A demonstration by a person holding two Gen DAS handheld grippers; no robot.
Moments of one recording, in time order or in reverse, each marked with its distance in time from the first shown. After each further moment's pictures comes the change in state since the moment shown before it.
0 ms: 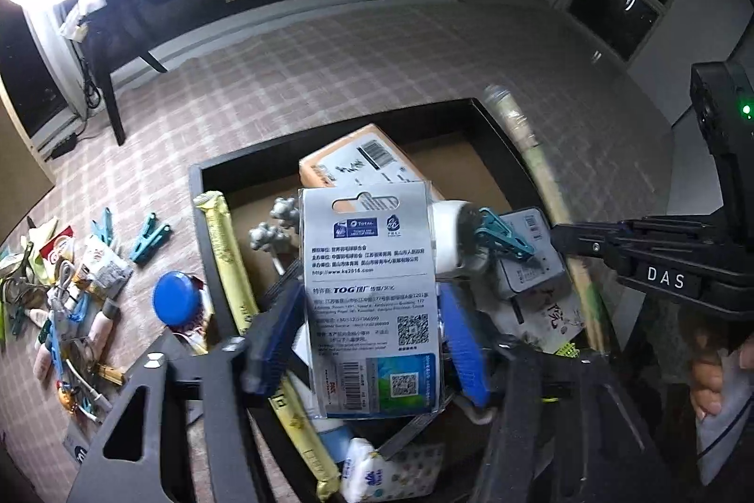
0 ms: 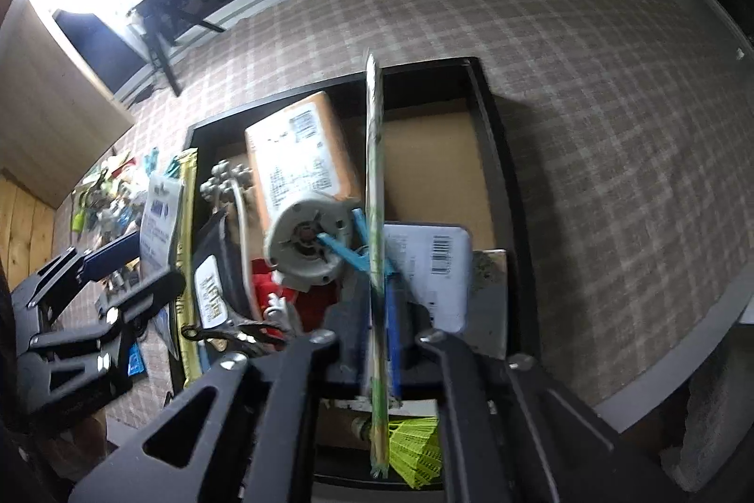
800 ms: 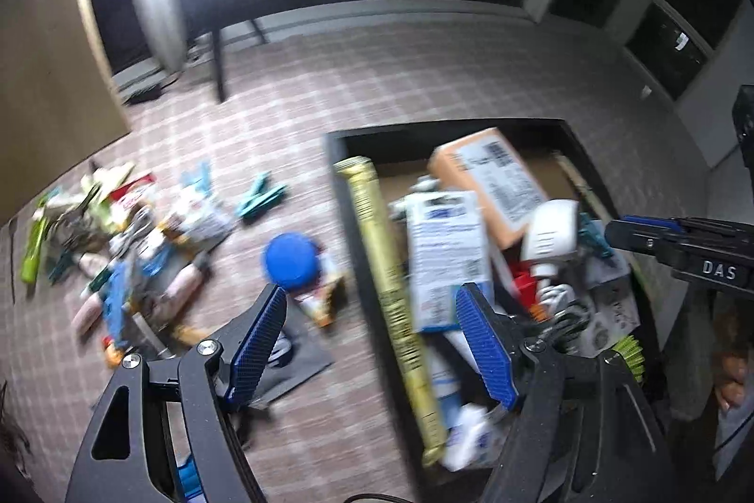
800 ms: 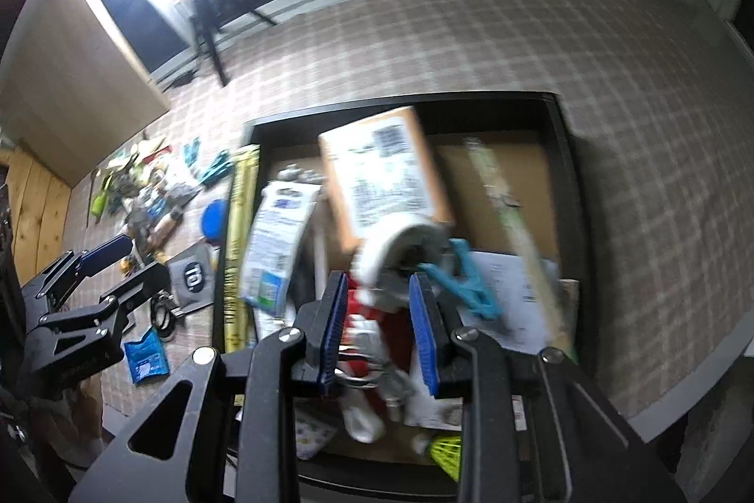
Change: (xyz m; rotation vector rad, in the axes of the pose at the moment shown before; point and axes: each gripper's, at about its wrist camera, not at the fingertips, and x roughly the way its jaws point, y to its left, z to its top) left arm -0.027 0.095 -0.030 -0.151 -0.027 0.106; right arm 0.001 0.071 0.004 -0.110 -0.023 0.052
